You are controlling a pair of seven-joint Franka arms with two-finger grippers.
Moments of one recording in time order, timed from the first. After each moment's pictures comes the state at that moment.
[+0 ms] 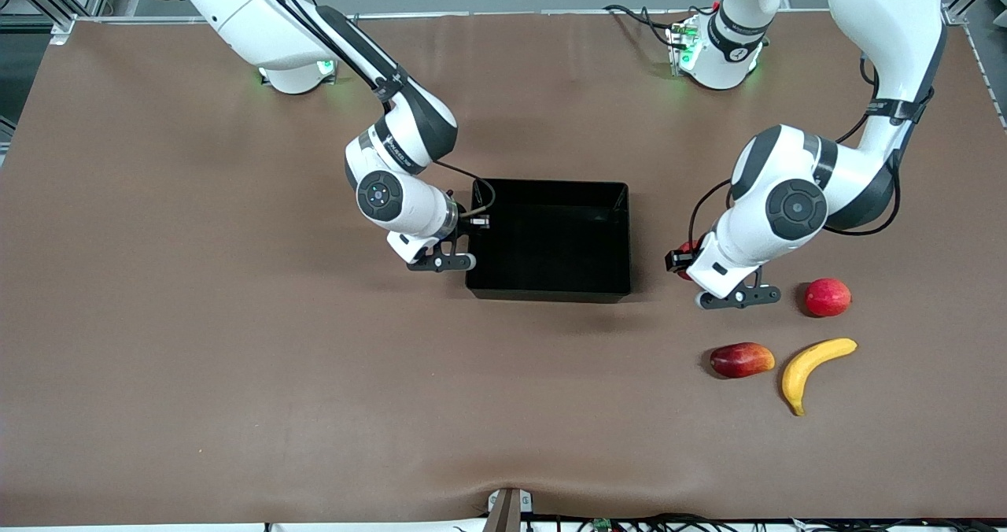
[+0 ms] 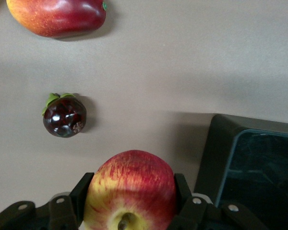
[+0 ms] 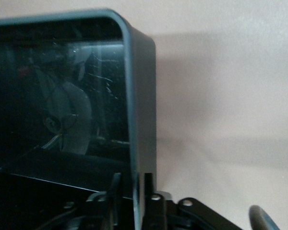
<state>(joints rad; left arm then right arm) 0.12 0.39 -0.48 -1.84 0.16 2.08 -0.53 0.33 0.58 0.36 -1.76 0.22 2.31 0.50</state>
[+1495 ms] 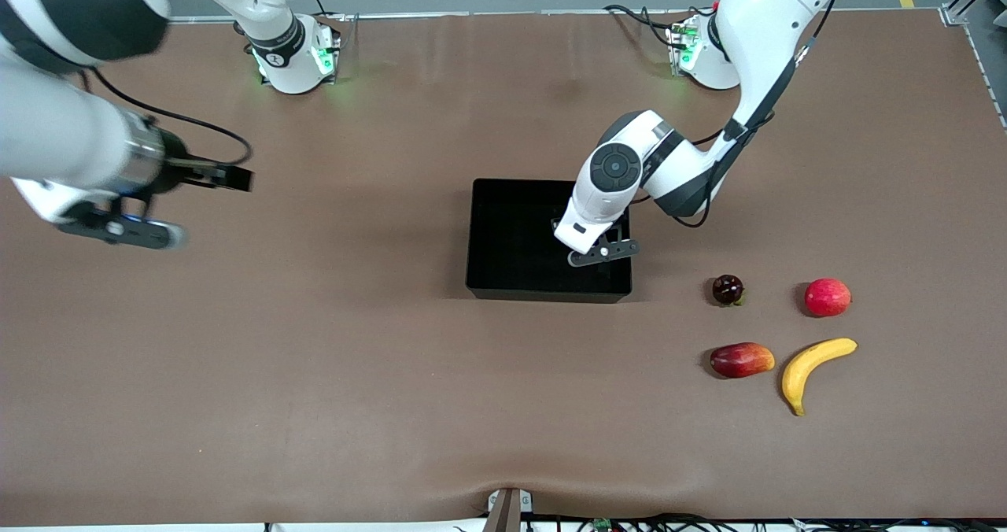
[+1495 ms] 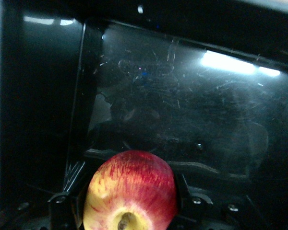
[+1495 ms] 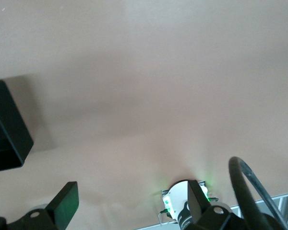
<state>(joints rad) -0.17 0.54 -0.52 -1.92 0.24 2.29 -0.98 0.03 0.32 0.23 -1.14 -0.04 1.13 0.45</state>
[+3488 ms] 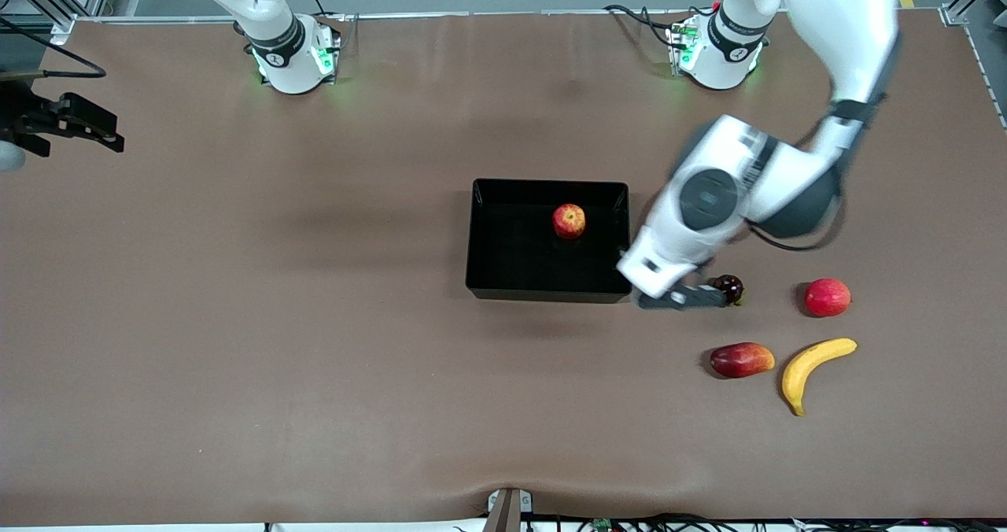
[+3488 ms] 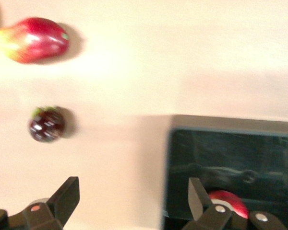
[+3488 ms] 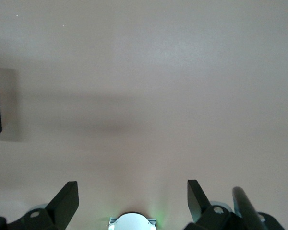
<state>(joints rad) 0.02 0.51 -0.51 -1.57 0.29 1.88 -0.55 0.05 0.01 -0.05 -1.45 -0.02 1.35 -0.07</state>
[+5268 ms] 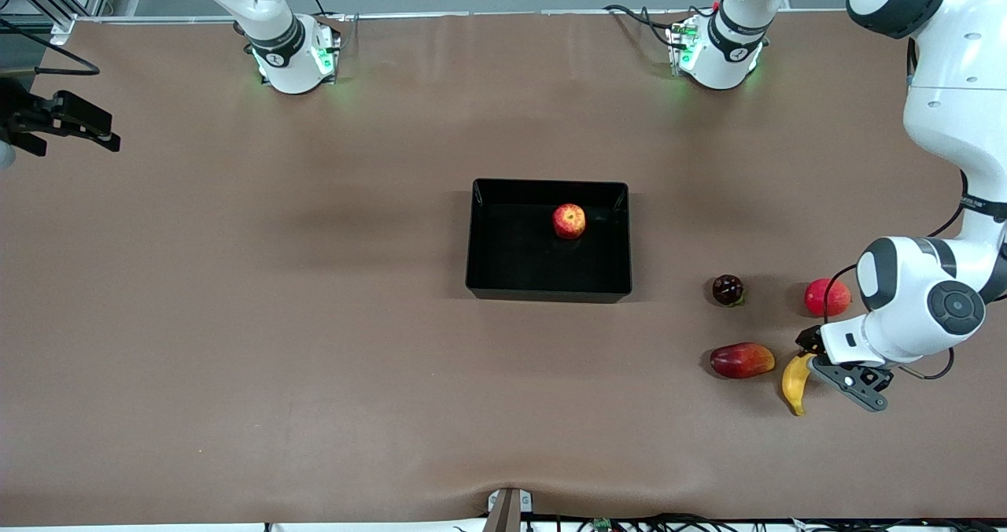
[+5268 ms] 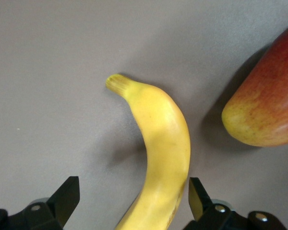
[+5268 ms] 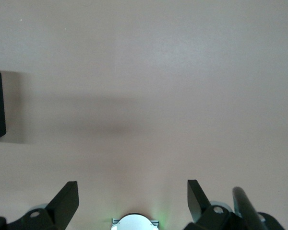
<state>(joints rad) 0.34 0.85 -0.31 -1.45 0.36 2.39 0.63 0.05 0.01 -0.06 -1.45 0.00 1.35 -0.07</state>
